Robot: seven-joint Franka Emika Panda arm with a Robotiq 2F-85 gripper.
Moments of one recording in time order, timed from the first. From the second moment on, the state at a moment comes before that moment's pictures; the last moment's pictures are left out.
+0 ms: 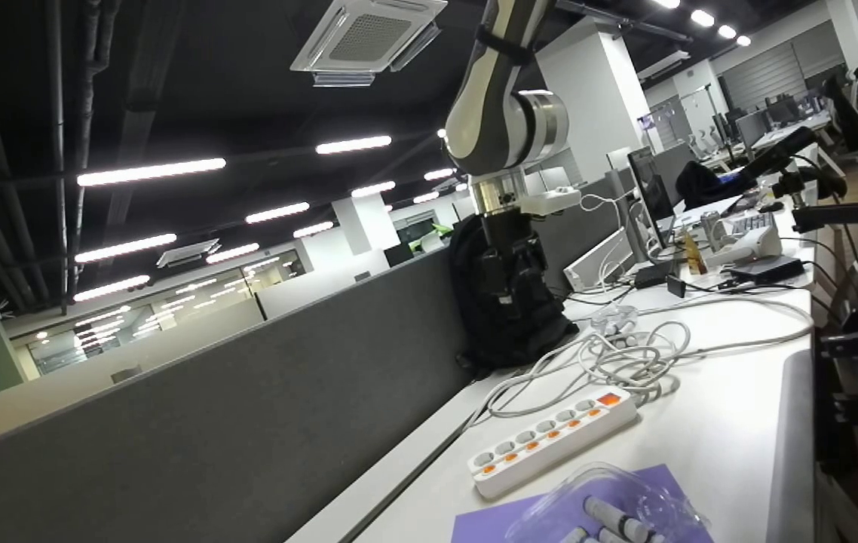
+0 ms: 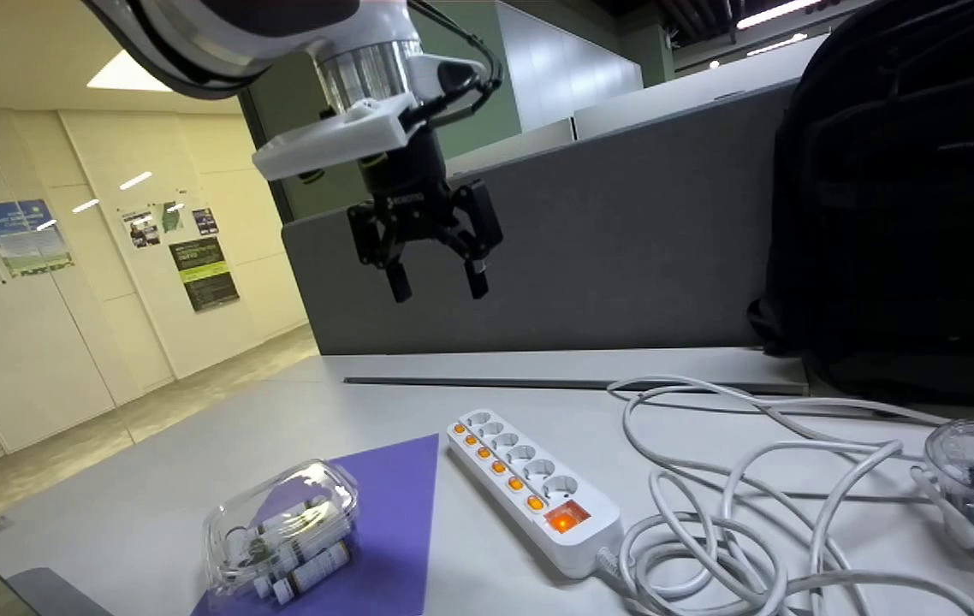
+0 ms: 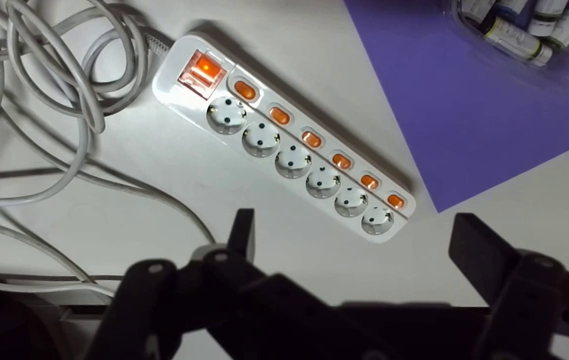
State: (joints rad) arm -0.05 -0.08 -0.10 -2.39 0.12 2.43 -0.28
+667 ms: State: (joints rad) arm -0.05 0.04 -0.09 -2.40 0.08 2.57 -0.25
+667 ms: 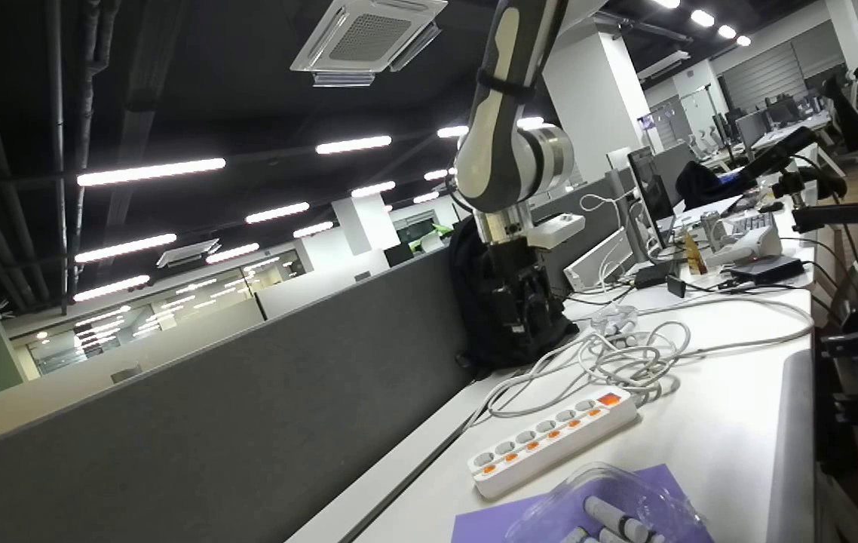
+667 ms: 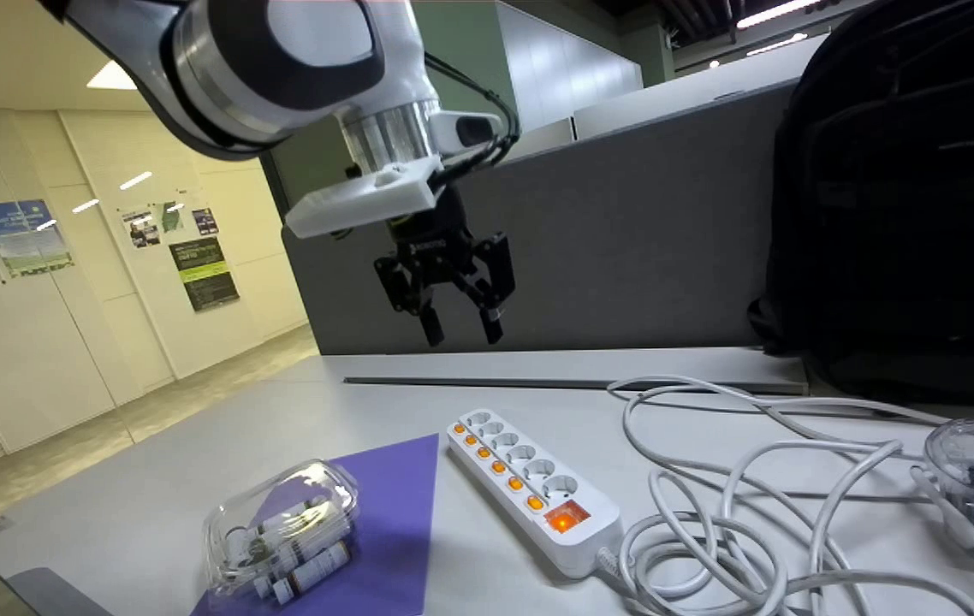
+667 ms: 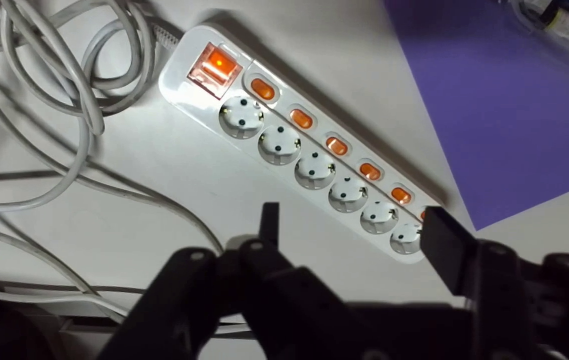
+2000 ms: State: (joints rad) arm -0.06 0.30 -0.03 -2.40 0.06 2.85 -0.24
